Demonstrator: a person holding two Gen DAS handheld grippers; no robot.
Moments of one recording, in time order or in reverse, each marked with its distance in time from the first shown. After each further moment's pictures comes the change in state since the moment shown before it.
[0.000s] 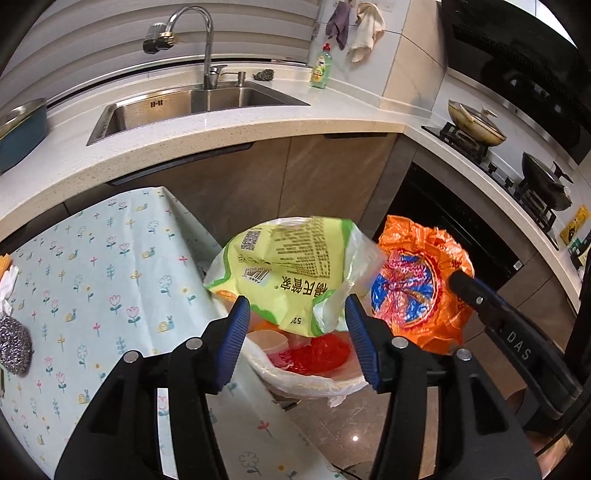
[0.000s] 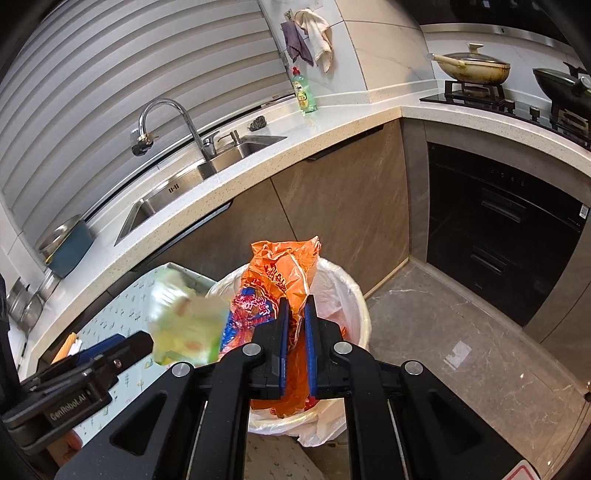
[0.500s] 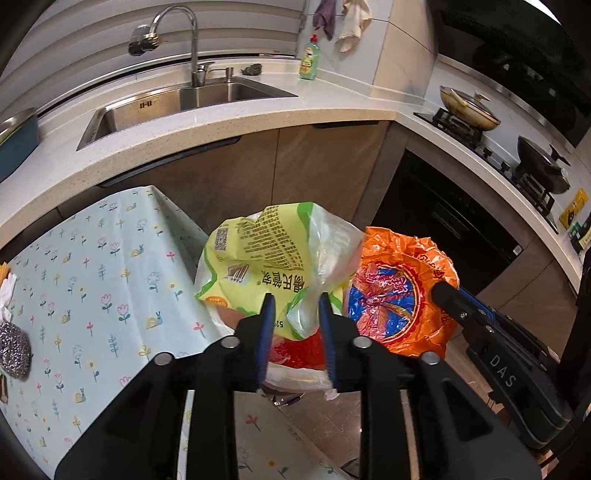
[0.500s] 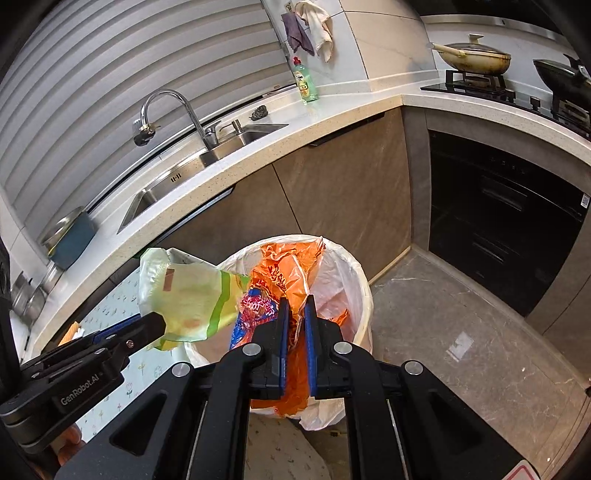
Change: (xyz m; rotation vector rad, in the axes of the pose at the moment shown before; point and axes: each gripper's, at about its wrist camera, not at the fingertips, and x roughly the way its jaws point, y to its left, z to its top) left arm 0.004 -0.008 -0.004 0.028 0.021 0.004; right arm 0.003 0.002 -0.016 0.001 0.042 0.013
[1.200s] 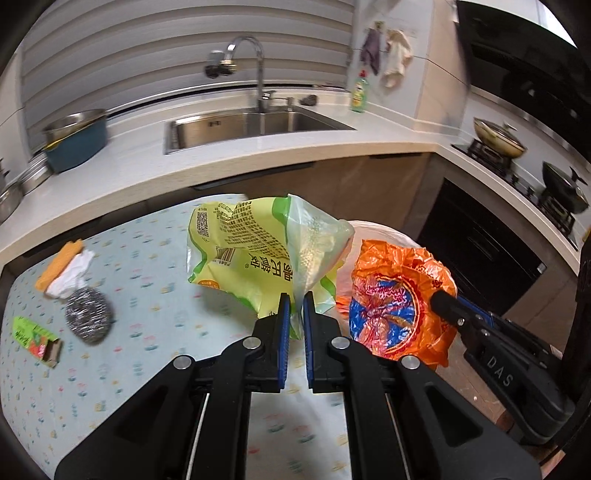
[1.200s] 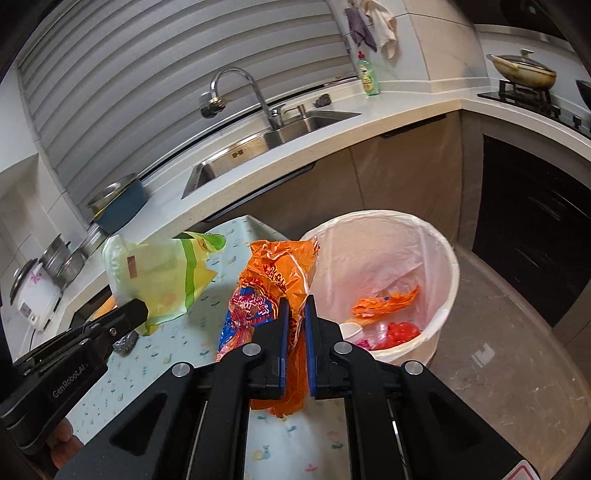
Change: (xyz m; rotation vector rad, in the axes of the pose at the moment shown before) left arm -0.086 0.051 -0.040 -0.030 -0.106 0.141; right arm -0.032 0.079 -0.038 -0.085 0.033 0.132
